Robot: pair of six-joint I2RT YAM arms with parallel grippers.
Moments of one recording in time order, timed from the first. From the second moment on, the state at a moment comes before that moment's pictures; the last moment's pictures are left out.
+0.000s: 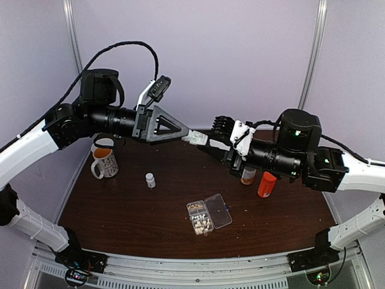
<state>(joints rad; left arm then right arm) -0.91 1.32 1.48 -0.43 0.66 -0.59 1.20 1.19 1.12 0.04 0.09 -0.55</state>
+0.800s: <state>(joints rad) -0.91 1.34 1.48 -0.45 0.66 -0.59 1.21 1.20 1.13 0.04 0.09 -0.55</state>
